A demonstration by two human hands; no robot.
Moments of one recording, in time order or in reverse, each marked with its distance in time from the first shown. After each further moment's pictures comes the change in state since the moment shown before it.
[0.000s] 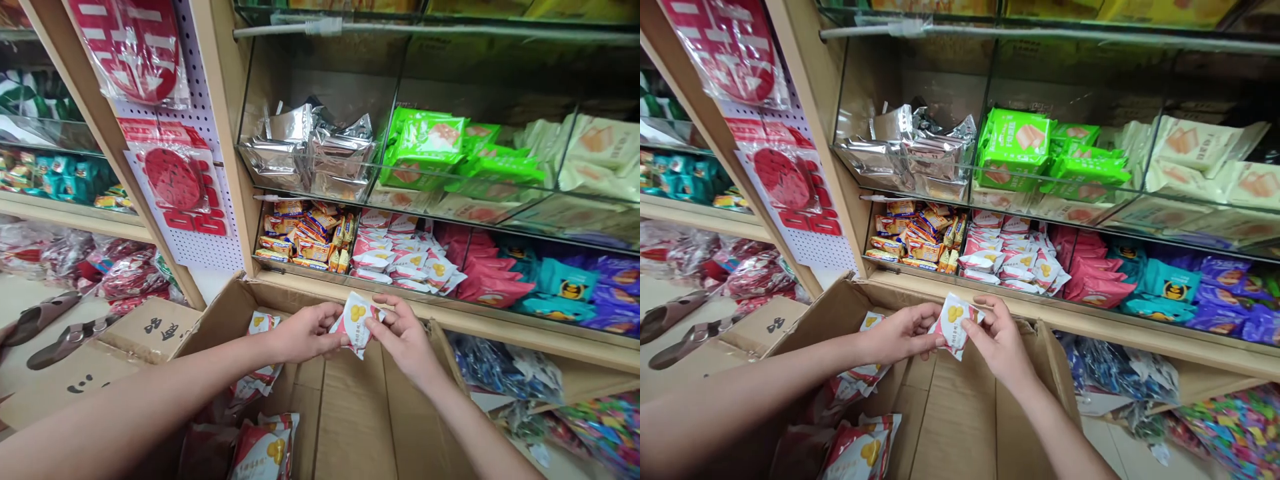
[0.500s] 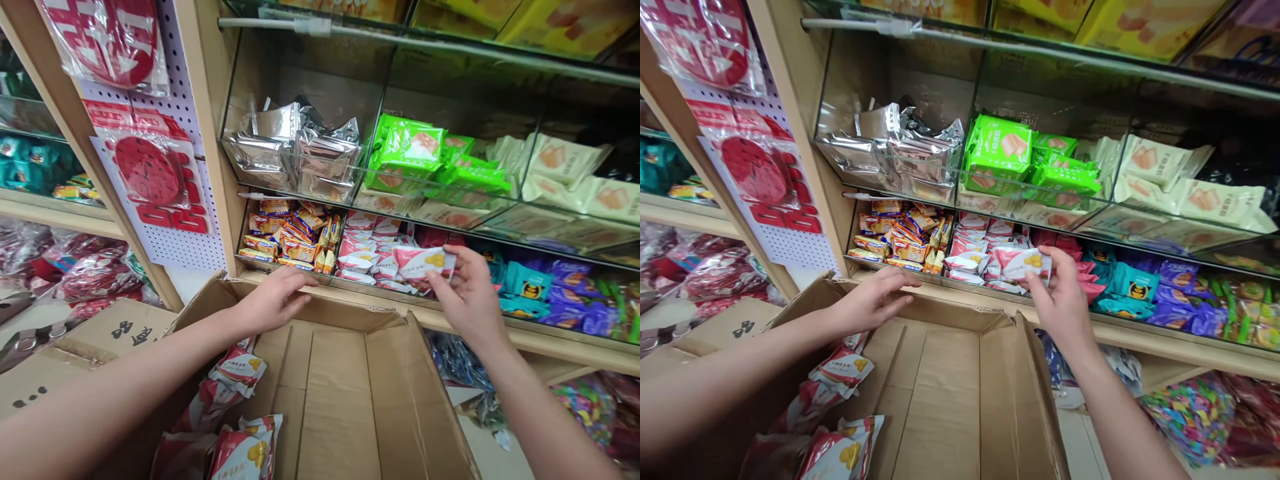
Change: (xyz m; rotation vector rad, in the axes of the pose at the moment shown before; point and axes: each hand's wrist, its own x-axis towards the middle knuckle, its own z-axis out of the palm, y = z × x) left_hand 0.004 0.016 -0.044 0.942 0.326 0.380; right_hand 0.024 -0.062 -0.085 -0.752 0.416 -0.504
